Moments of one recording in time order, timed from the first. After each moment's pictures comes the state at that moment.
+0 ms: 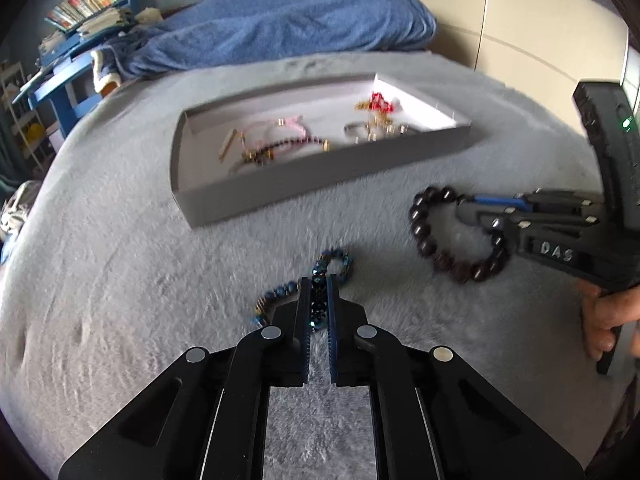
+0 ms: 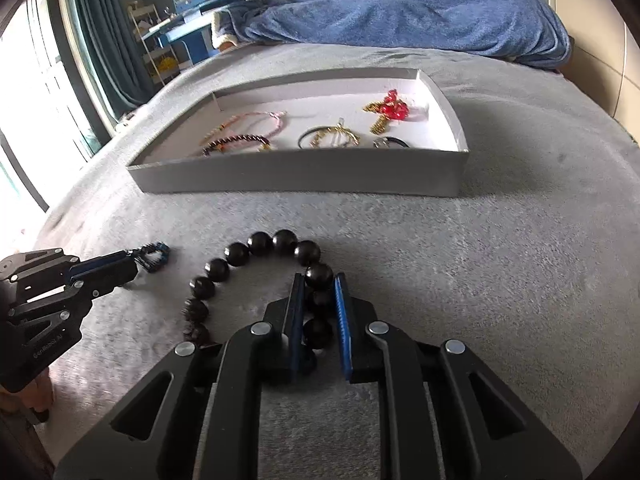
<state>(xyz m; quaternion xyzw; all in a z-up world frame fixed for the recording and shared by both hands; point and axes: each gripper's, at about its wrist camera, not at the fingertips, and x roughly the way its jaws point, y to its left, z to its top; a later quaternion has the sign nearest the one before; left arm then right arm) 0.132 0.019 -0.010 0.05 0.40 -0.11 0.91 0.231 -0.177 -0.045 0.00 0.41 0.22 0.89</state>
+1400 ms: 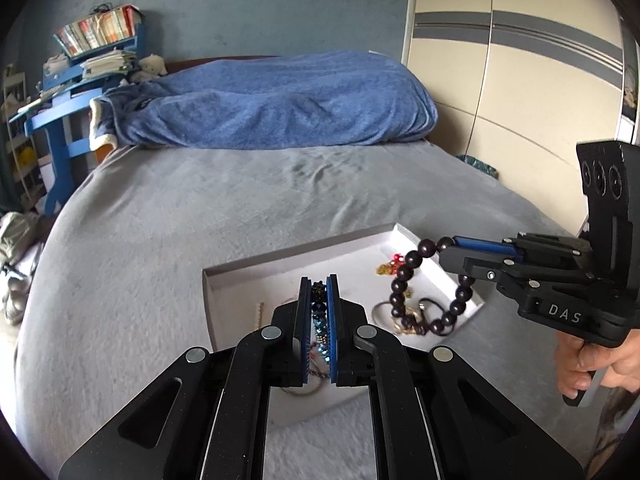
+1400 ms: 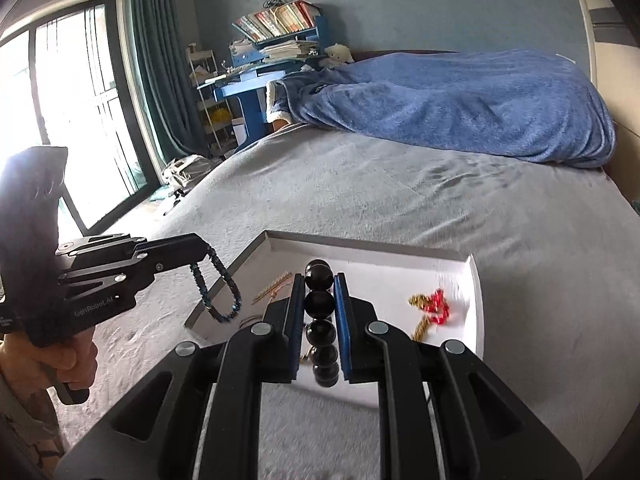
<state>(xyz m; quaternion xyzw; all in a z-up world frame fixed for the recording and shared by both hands) 0.238 0.054 0.094 0.01 0.30 -0.14 0.94 0.308 -0.137 0.071 -0.02 0.30 0.30 0.91</state>
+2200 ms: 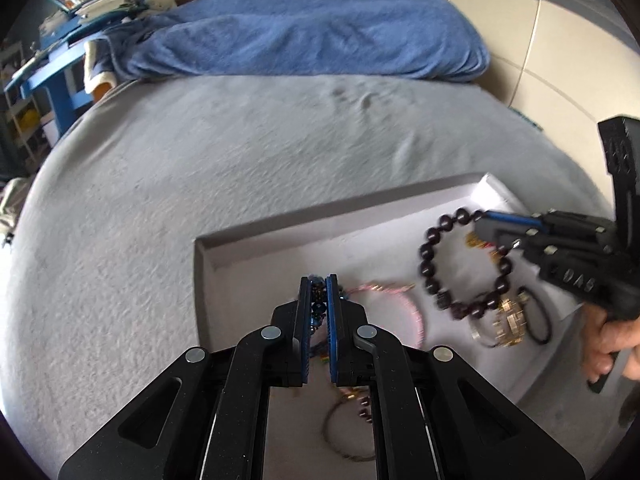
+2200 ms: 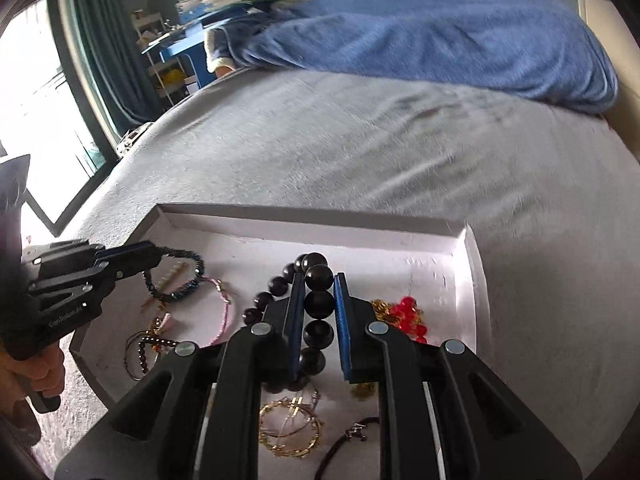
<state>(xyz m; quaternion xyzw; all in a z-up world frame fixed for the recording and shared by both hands) 0.344 0.066 0.013 0.02 0.42 -0.09 0.90 0.425 -0.143 -0.011 -0.01 0.41 0.23 0.88</state>
